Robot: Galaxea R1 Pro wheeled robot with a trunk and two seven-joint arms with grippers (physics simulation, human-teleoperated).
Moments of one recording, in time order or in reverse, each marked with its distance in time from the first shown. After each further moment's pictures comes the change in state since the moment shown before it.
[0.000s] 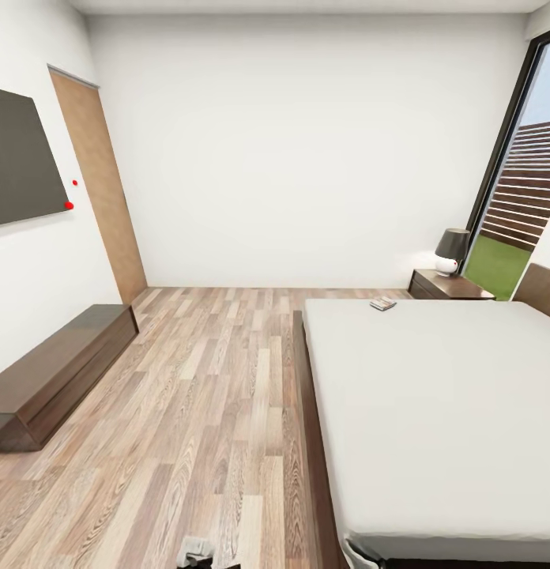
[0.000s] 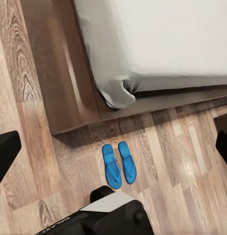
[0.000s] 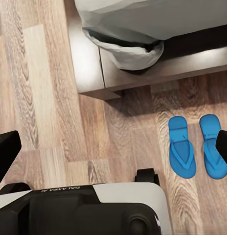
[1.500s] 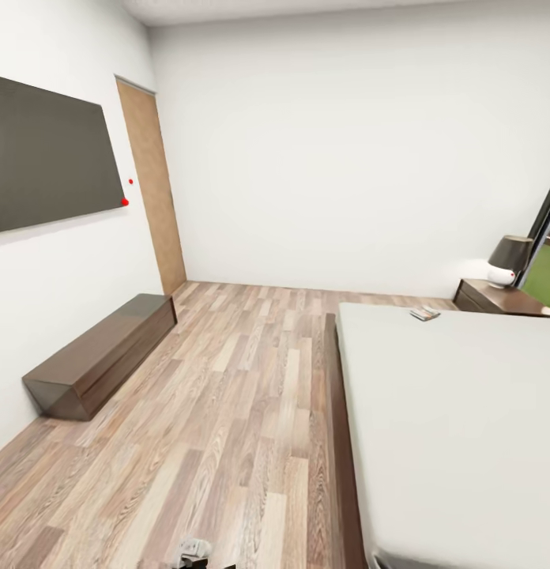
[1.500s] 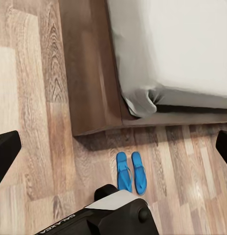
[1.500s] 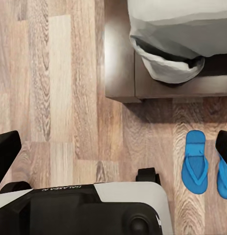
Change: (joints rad) left arm 0.003 0.016 0.001 0.000 0.001 0.000 0.000; right arm 0.000 0.002 0.001 0.002 0.002 0.000 0.002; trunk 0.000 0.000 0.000
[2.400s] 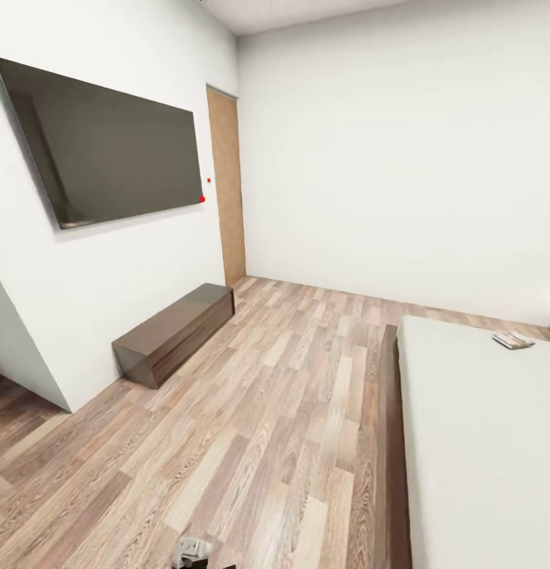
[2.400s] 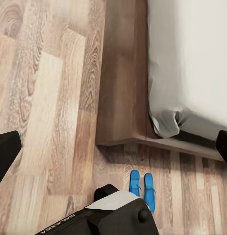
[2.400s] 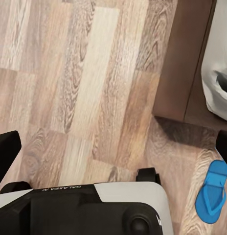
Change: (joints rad) left arm 0.000 0.000 0.000 0.000 0.000 0.000 0.000; right arm 0.000 0.002 0.000 0.000 0.000 -0.001 -0.002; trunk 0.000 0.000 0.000
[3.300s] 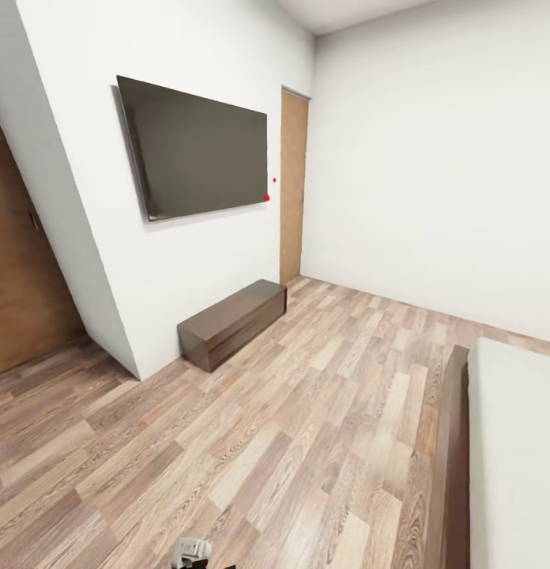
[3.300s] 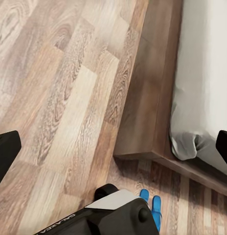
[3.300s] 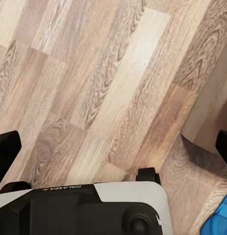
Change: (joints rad) left arm 0.000 0.000 -0.002 0.000 0.000 0.000 0.000; right arm 0.000 0.000 0.000 0.001 0.000 0.000 -0.001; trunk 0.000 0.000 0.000
